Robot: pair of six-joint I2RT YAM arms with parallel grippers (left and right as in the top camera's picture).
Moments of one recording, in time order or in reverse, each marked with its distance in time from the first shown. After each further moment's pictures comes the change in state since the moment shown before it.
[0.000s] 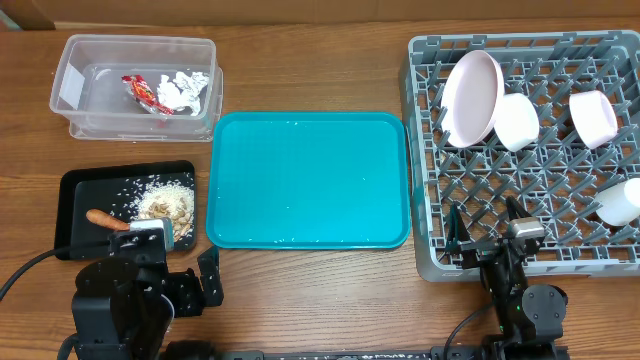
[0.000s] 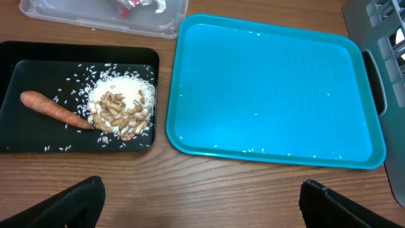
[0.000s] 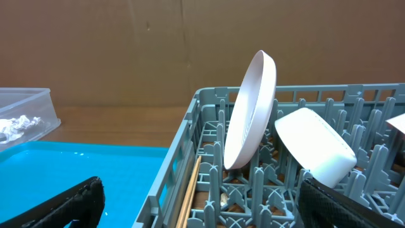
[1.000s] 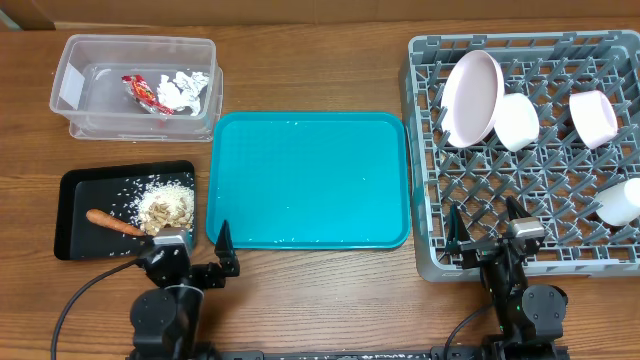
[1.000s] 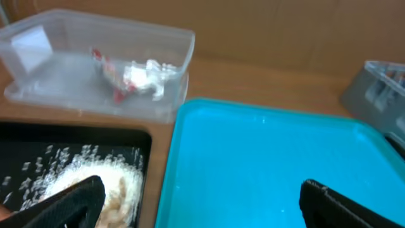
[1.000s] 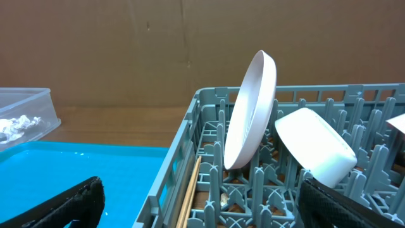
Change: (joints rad) left arm -0.005 -0.518 -0.816 0.827 -0.049 -0.008; right arm 0.000 0.000 0.000 0.000 0.000 0.000
